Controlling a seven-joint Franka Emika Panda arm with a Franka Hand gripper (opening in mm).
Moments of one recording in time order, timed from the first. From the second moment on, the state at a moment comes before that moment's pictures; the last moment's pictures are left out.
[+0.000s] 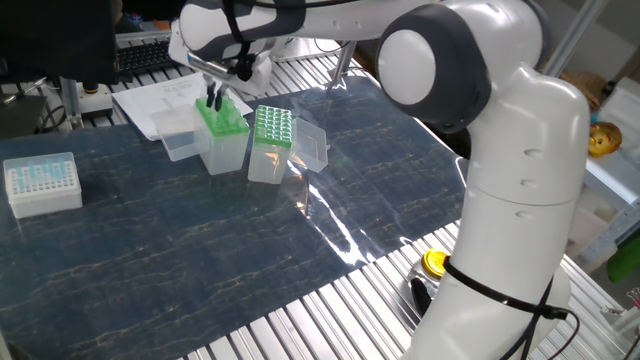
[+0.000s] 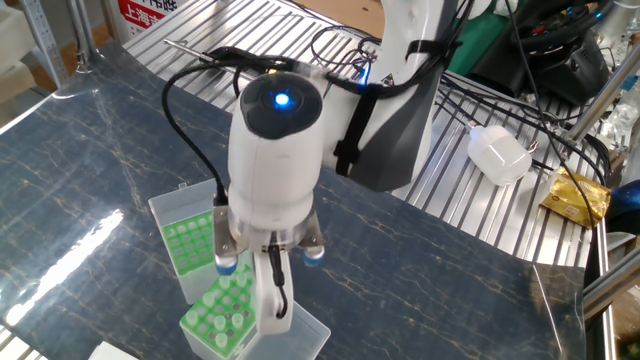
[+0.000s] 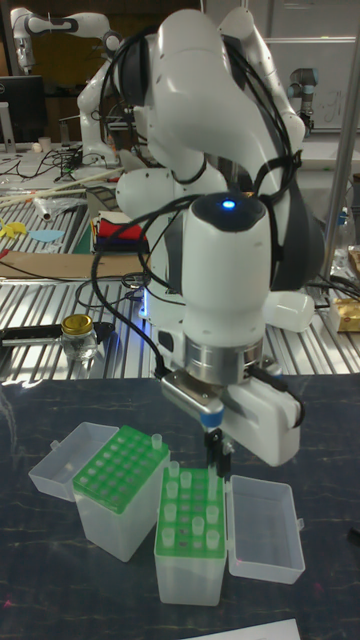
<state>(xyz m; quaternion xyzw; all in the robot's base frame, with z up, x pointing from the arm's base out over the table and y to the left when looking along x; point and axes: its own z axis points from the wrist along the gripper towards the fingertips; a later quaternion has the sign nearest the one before) 0.664 0.062 0.233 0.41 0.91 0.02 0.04</state>
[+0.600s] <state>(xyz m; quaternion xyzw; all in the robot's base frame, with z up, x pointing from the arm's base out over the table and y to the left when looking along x) 0.655 0.060 0.276 0.40 0.92 0.02 0.04</state>
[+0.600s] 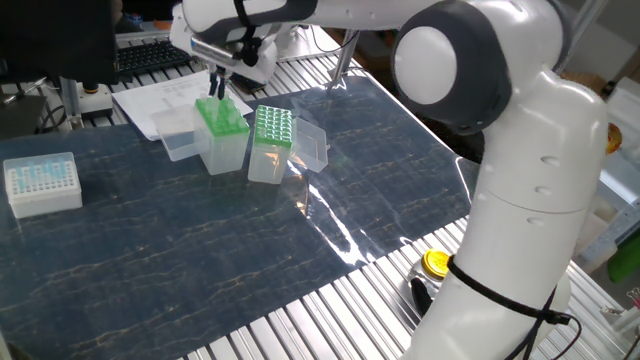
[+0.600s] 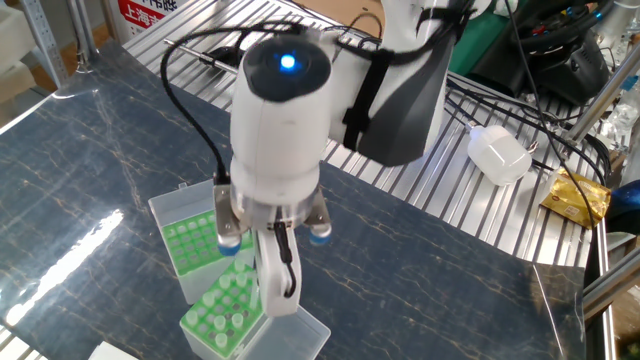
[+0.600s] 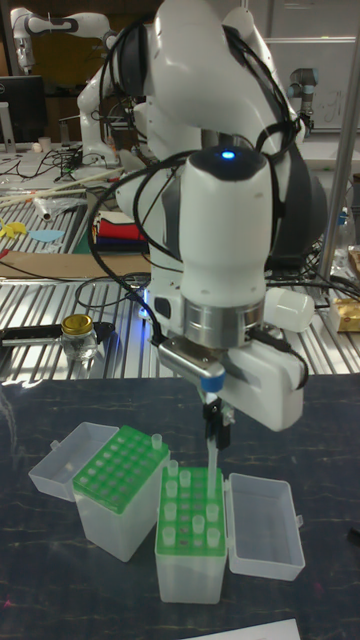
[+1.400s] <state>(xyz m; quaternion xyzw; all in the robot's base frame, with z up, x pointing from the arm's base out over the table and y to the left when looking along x) 0.655 0.061 0.322 0.40 0.92 0.02 0.04</state>
